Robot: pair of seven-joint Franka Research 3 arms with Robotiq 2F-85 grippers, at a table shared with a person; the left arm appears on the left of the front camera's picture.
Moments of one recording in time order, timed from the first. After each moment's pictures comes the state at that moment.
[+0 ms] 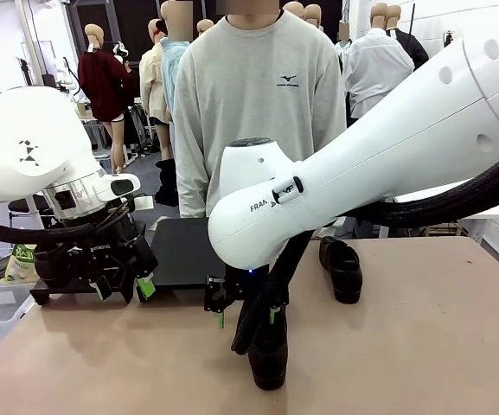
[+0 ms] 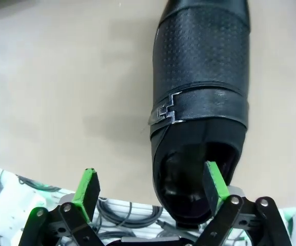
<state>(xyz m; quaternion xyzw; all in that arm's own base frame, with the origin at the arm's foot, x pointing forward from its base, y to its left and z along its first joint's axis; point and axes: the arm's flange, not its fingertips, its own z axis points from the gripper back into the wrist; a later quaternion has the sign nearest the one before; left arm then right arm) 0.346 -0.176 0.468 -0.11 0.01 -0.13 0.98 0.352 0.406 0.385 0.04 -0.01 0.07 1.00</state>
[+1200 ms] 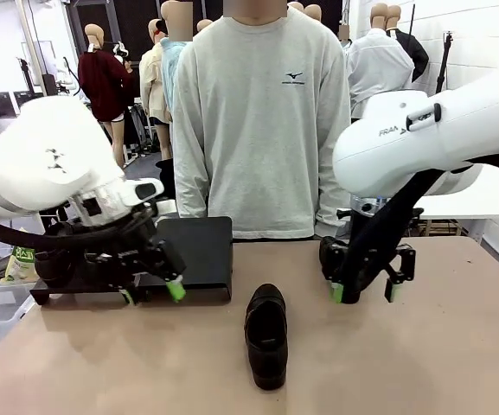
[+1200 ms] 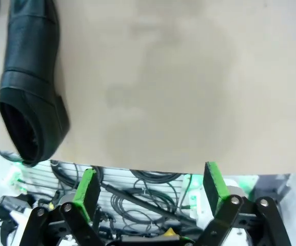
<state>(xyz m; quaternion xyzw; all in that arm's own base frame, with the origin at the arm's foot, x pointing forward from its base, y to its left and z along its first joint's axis) 0.350 -0.234 0.446 -0.16 0.01 -0.14 0.98 0.373 0.180 0.428 0.05 0.05 0.03 1.00</state>
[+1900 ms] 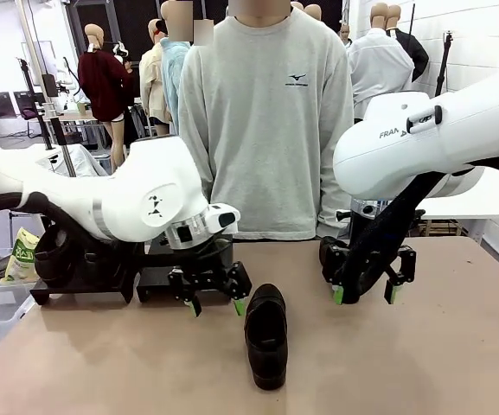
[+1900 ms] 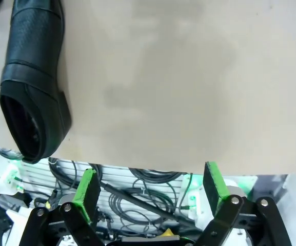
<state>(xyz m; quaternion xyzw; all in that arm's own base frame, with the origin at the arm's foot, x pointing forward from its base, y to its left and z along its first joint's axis) 0.381 -0.329 0.391 -0.10 -0.01 -0.13 0.99 0.367 0.195 0.429 0.04 0.05 0.04 1.00</state>
